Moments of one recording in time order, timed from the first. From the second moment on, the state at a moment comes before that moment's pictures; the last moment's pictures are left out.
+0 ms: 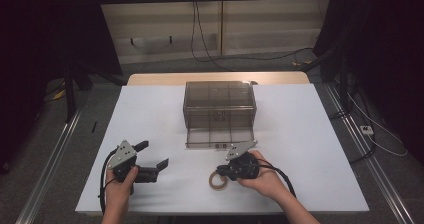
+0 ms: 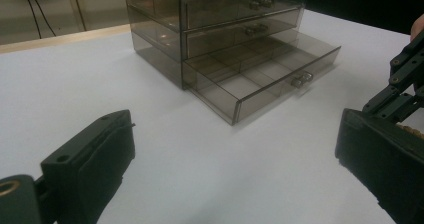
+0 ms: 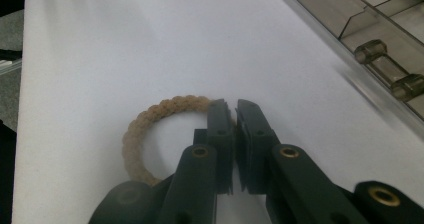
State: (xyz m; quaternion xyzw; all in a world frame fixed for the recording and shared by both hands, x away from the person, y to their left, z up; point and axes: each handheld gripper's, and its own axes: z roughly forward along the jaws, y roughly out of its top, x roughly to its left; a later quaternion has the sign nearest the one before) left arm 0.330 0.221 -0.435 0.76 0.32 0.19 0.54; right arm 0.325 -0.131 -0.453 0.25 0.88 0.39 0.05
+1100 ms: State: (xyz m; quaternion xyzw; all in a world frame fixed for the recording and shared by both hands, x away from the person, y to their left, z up) left arm 0.330 0.223 -0.434 0.75 0.32 0.19 0.54; right arm 0.331 -0.150 -0.441 0.27 0.87 0.41 0.05
